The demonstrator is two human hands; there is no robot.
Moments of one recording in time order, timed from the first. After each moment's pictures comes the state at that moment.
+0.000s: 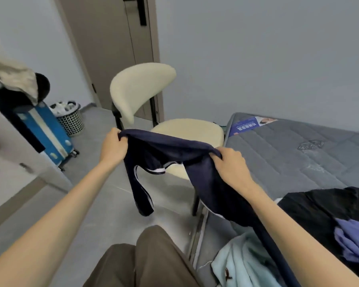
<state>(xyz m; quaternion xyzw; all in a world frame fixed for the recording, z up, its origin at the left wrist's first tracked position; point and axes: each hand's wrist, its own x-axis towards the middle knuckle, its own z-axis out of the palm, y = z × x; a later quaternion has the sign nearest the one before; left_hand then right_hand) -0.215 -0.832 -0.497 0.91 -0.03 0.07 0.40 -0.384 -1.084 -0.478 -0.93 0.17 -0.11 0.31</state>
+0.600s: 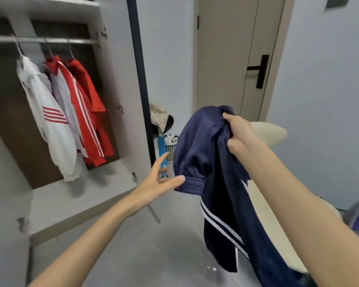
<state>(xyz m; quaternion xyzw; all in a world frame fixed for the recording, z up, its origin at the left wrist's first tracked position) -0.301 -0.652 -0.408 0.82 -0.05 -0.01 0.58 -0.206 -0.856 -0.298 -0.55 0.05 0.03 0.83</state>
